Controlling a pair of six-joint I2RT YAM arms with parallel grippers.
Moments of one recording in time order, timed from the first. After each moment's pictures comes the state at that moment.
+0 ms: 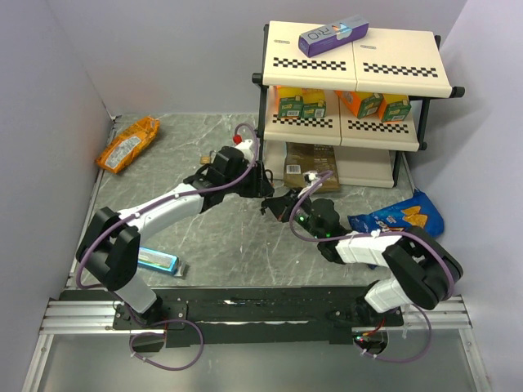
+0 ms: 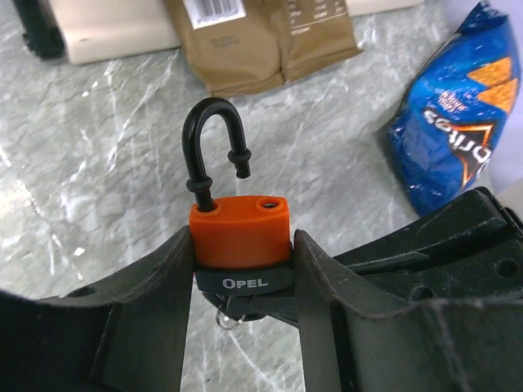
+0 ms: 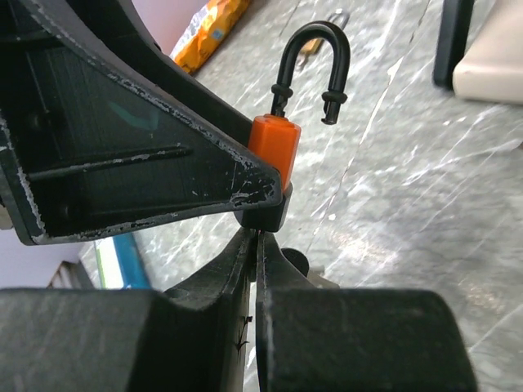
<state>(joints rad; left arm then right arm) -0.67 1.60 1.14 -0.10 0.18 -0.53 0.66 1.42 0.42 0.91 -0.03 0.68</state>
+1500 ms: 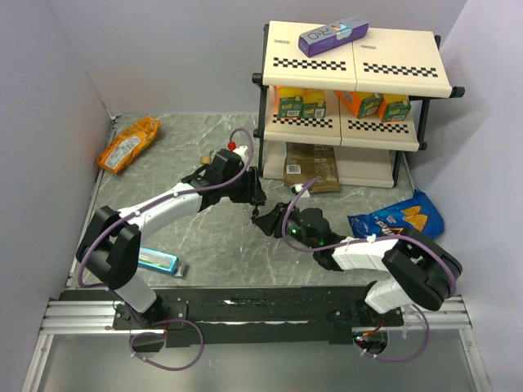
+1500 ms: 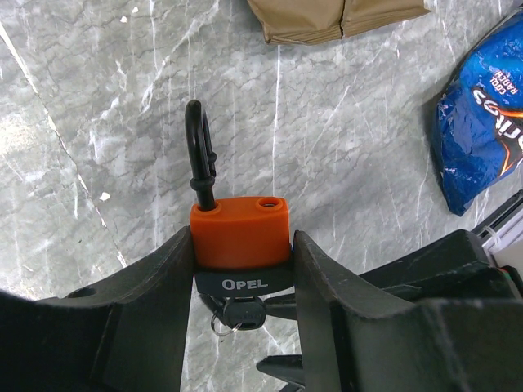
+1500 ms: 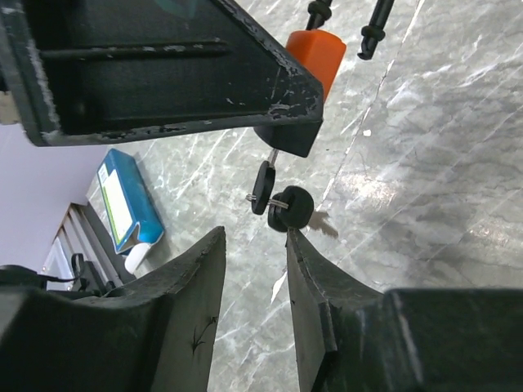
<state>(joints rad) -0.64 1.60 1.13 -0.21 0.18 -0.57 0.80 1.41 0.40 0.79 -0.02 0.73</state>
